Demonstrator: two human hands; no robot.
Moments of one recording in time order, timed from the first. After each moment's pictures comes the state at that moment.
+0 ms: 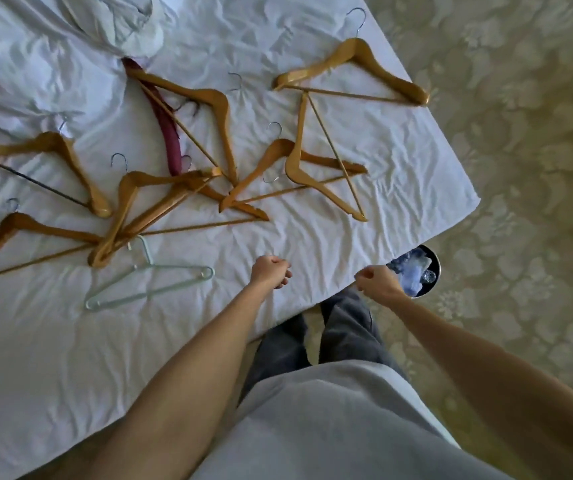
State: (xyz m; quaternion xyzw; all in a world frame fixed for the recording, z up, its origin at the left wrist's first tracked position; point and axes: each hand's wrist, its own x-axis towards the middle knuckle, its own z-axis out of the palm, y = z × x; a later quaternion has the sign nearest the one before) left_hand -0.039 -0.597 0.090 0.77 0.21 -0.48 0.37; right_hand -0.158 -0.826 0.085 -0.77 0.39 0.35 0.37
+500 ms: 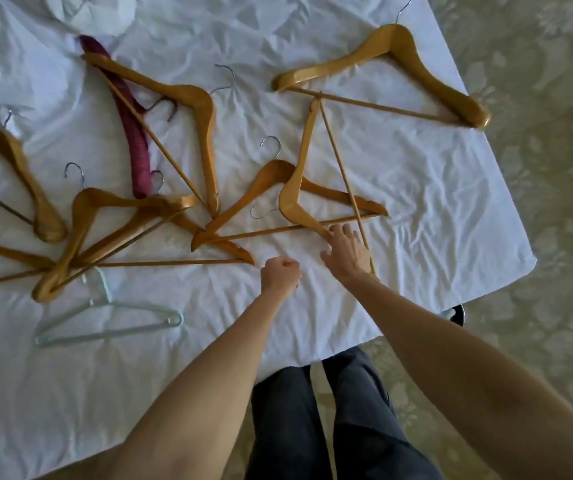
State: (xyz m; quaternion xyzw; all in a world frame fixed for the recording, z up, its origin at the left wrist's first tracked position) left_hand 0.052 -0.703 -0.048 0.77 0.30 -0.43 0.36; right_hand 0.043 -0.855 -0.060 -0.90 0.21 0.31 0.22
